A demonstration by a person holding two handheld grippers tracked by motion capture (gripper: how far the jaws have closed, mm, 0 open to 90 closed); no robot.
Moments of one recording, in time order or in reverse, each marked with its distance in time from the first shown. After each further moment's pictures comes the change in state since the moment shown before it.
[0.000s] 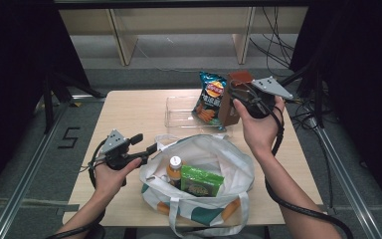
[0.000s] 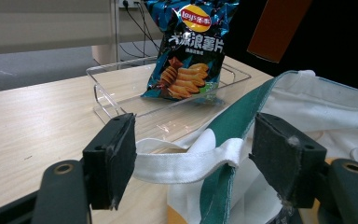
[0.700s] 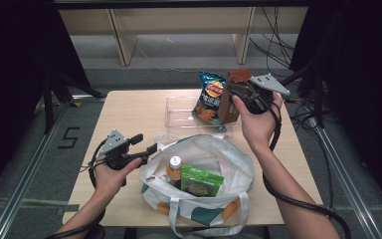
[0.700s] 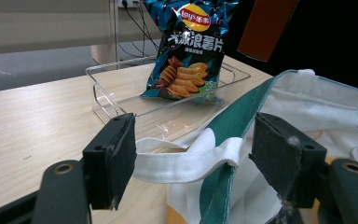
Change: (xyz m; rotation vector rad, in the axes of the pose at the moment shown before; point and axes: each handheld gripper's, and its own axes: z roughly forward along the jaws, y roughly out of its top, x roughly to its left) left arm 0.000 0.000 0.000 0.001 -0.001 0.000; right arm -0.006 -0.002 0.017 0.009 -0.012 0.018
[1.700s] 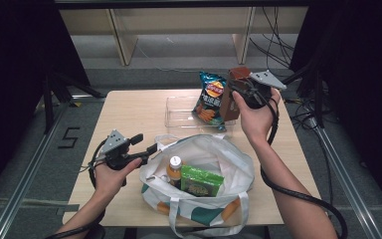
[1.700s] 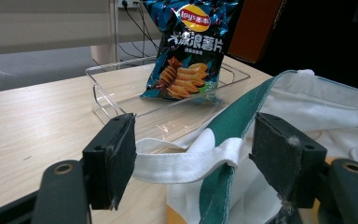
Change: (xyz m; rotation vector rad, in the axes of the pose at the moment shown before) left arm -0.001 0.000 0.000 0.000 -0.002 -0.001; right arm -0.010 -0.003 0.021 0.029 -0.030 0.013
